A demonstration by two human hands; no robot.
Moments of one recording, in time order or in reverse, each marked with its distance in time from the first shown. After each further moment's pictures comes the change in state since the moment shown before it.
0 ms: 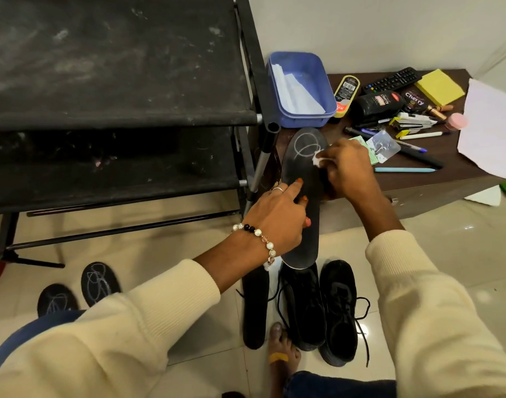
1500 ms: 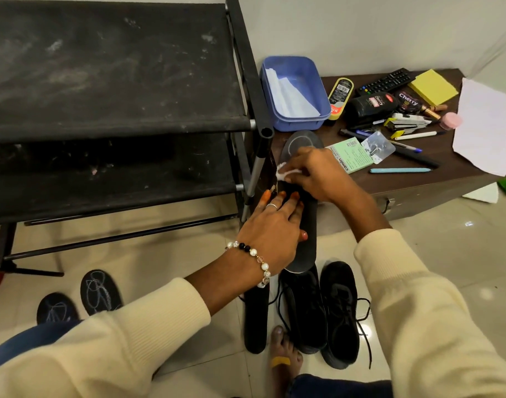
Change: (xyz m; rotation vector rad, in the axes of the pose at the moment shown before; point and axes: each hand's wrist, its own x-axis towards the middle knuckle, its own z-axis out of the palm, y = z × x) left_hand -0.016 0.007 0.001 0.088 -0.096 -0.029; right_hand -0.002 -0.032 -0.006 0.178 -0.155 -0.290
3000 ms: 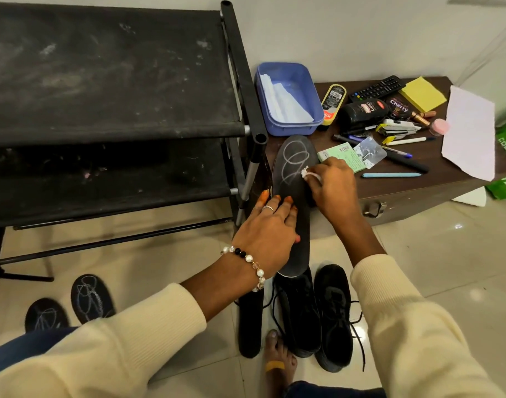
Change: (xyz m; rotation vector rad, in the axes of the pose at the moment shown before) left_hand 0.003 0.000 -0.001 0.056 0.025 0.025; right_hand -0.025 0.012 0.015 -0.157 0.271 0.378
